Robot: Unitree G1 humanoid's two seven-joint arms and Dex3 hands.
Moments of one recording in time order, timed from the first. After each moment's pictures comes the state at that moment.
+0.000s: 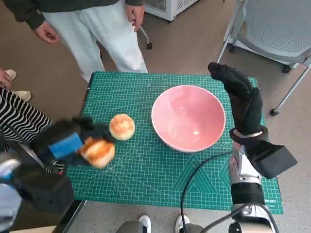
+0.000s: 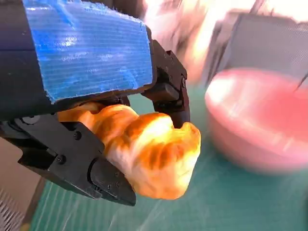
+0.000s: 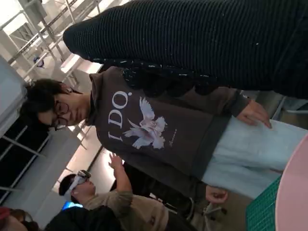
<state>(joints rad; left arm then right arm) -0.21 0.82 0.10 -0.38 0.22 -0.07 -0.61 -0.62 -0.12 -0.13 0.65 0.27 -0.85 0.43</state>
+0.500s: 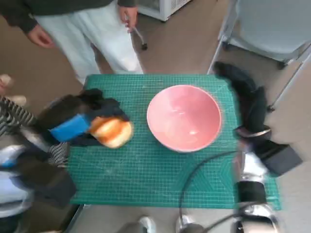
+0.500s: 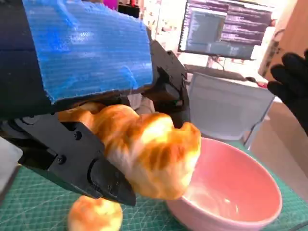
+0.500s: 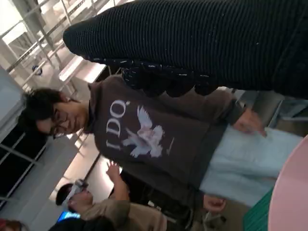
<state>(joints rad) -0.51 0.61 -0.06 -0.22 0.28 -0.12 -0.50 -0.63 -0.15 -0.15 0.66 0.28 -0.86 0.45</state>
